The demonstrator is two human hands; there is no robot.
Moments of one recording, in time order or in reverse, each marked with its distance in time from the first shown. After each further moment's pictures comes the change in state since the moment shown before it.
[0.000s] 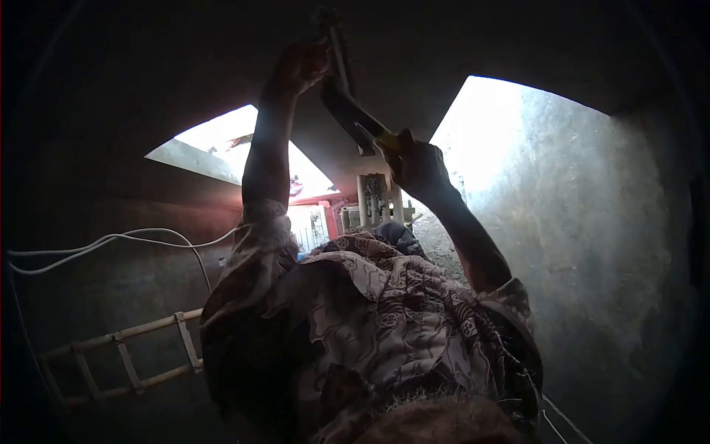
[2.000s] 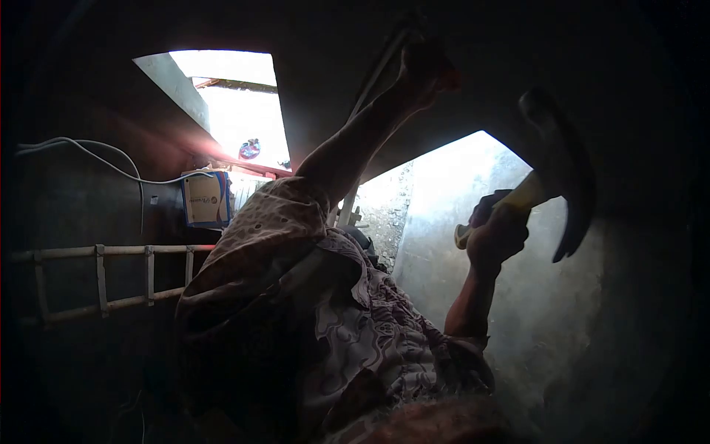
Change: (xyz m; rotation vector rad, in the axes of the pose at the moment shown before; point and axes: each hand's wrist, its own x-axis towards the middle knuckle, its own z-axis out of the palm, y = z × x) left_hand 0.011 -0.022 0.091 -0.465 0.248 0.423; right_hand -0.001 -0.018 -0.075 -0.716 0.254 -0.299
